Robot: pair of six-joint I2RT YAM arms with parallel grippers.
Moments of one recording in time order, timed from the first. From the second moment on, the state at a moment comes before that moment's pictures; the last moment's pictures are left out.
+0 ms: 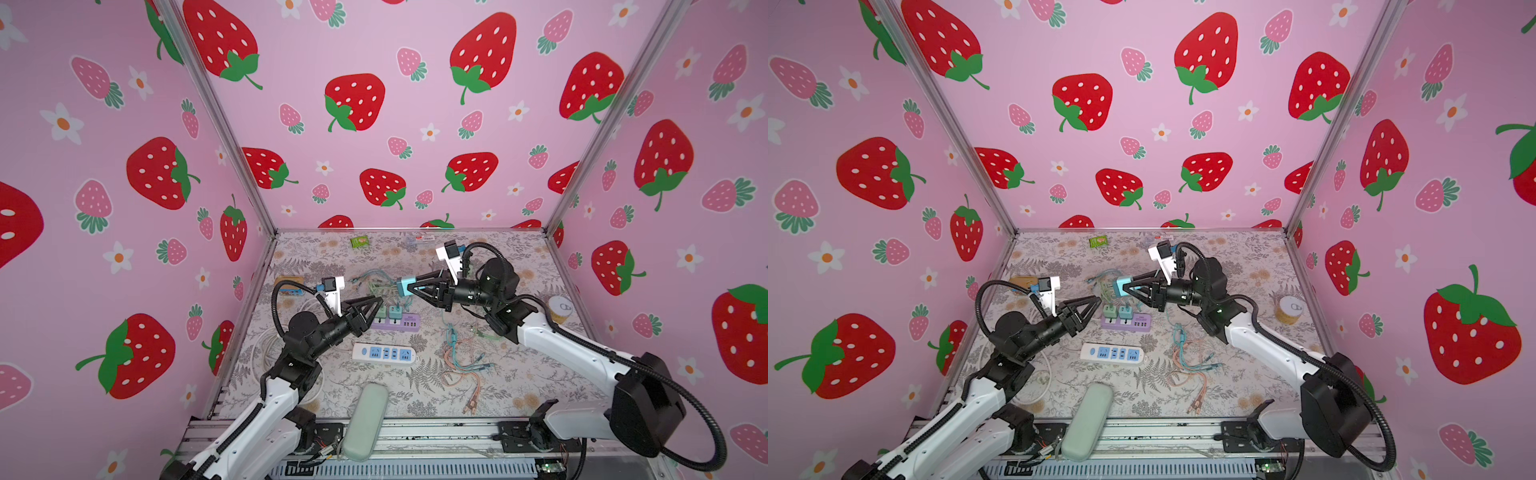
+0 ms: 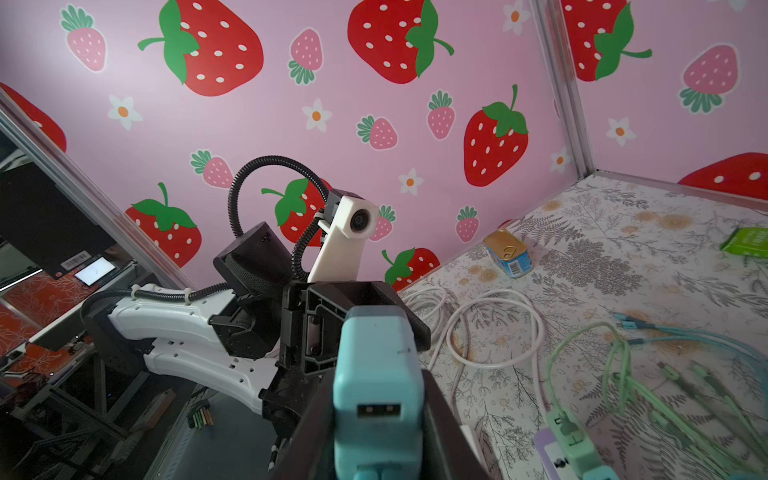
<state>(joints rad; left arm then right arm) -0.37 0.77 0.40 0.35 0.47 -0.71 0.72 1.33 0.95 0.39 -0.79 0.46</state>
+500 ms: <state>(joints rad) -0.37 0.78 0.45 -0.13 0.28 -0.62 0.64 1.37 1.37 -0.13 -0.71 0.17</state>
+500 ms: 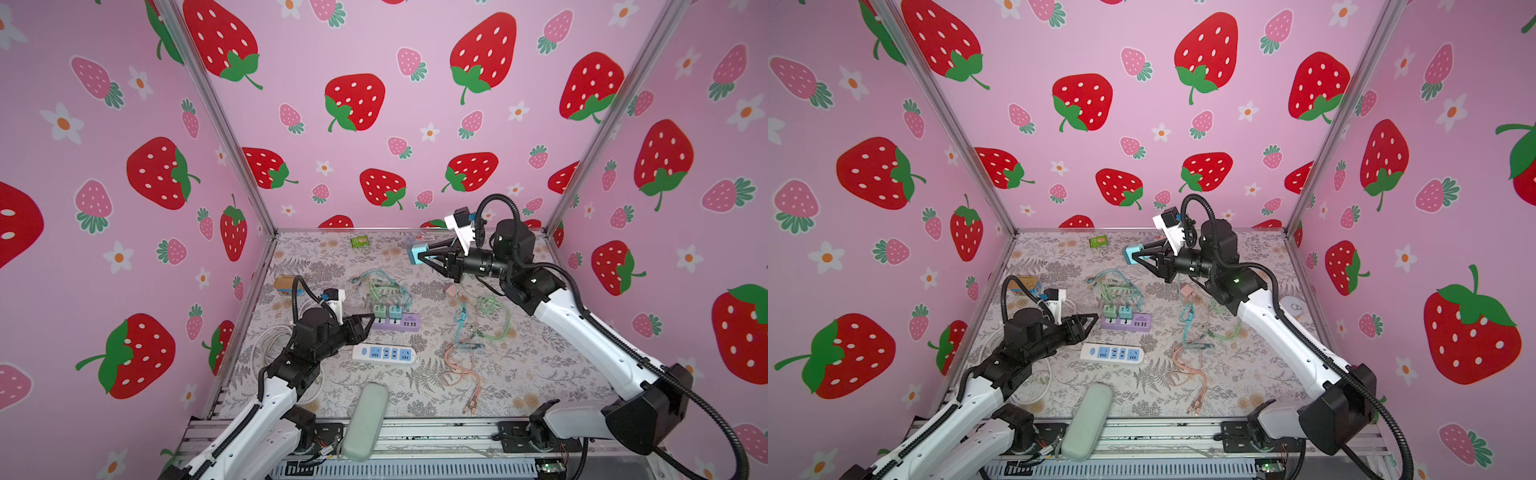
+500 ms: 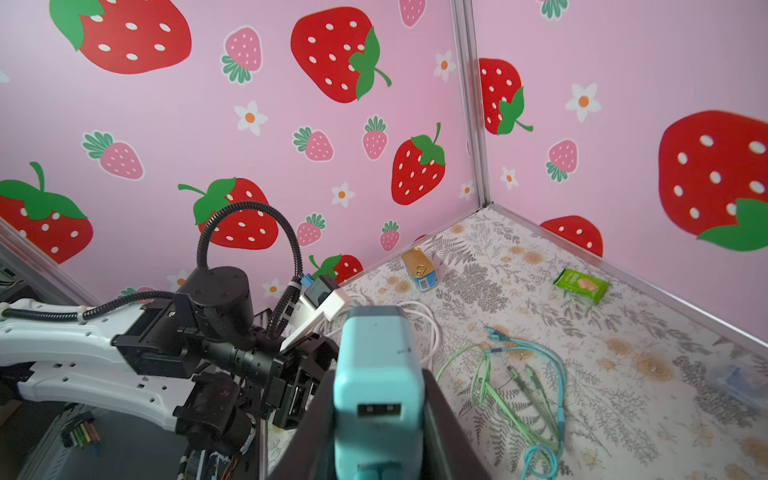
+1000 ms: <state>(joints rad) -0.37 0.77 0.45 -0.29 0.20 -0.63 0.62 1.67 1.77 -0.17 -0.68 0.11</state>
